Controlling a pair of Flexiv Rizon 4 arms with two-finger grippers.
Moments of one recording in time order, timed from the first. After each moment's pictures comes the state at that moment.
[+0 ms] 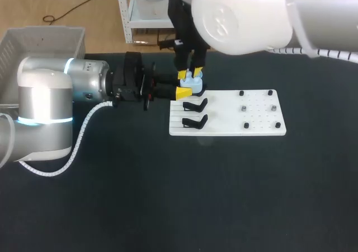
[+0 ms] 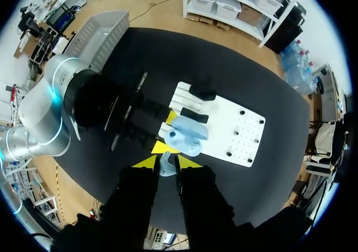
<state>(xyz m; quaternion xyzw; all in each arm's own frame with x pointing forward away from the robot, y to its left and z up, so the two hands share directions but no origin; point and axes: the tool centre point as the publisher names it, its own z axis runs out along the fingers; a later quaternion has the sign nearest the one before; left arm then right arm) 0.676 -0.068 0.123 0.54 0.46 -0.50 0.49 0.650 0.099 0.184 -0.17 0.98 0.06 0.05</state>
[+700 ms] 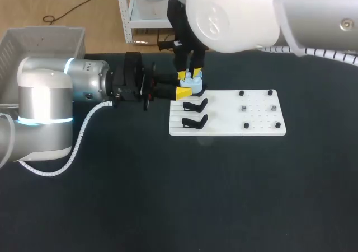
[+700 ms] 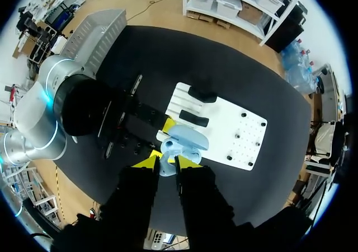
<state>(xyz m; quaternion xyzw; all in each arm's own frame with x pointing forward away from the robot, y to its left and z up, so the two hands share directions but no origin) 0.676 -0.068 0.123 0.54 0.46 -0.50 0.49 0.660 0.100 0.171 -0.17 0.98 0.06 0.04</state>
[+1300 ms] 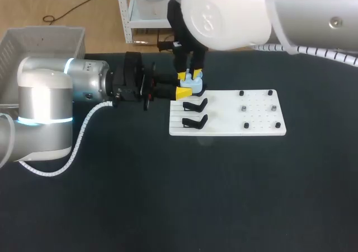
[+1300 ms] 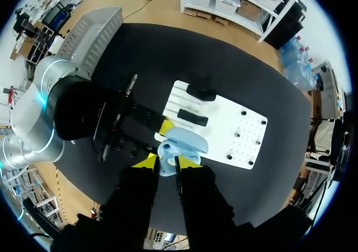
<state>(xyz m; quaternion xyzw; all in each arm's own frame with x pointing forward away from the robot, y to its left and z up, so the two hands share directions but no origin) 0.676 -0.068 0.123 0.54 0.46 -0.50 0.49 0.663 0.099 0.165 -0.16 0.99 0.05 0.03</state>
